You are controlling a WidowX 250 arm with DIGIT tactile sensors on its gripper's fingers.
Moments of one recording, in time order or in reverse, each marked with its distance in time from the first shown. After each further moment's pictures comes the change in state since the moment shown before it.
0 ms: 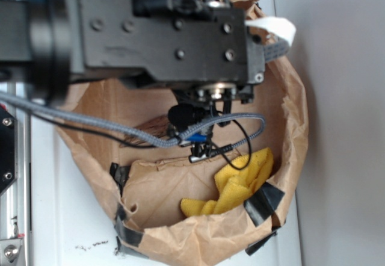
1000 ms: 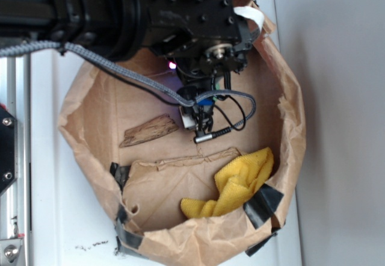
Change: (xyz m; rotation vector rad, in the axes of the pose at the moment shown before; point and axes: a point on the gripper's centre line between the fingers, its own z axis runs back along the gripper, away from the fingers) arm 0.013 0.002 -0.048 -0.145 0.023 0.042
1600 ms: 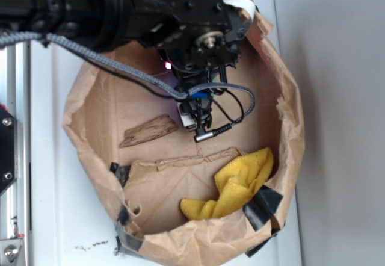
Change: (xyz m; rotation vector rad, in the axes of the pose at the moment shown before) arm -0.002 0.003 0.005 -0.011 -0.028 0.016
